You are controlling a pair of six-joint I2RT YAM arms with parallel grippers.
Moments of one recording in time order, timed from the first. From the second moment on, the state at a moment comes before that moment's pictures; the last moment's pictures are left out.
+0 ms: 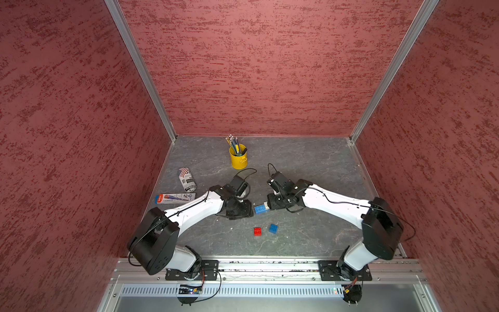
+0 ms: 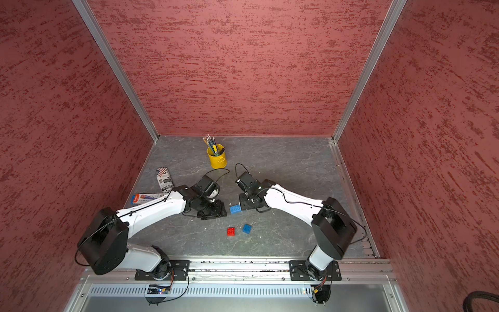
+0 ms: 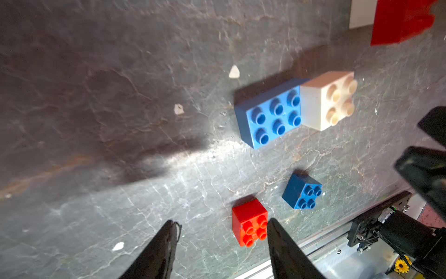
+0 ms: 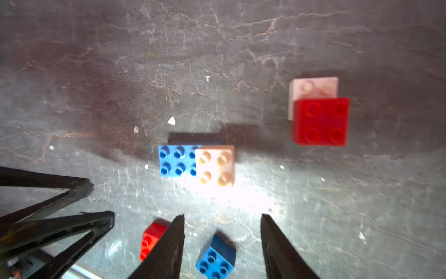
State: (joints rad) left arm -0.66 1.43 0.85 -0.69 0.28 -0.68; right arm 0.82 1.57 1.09 -0.64 -0.02 0.63
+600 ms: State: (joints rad) left arm -0.95 1.57 0.92 -0.74 0.17 -0.97; right arm 0.81 1.27 0.70 -0.47 -0.33 0.59
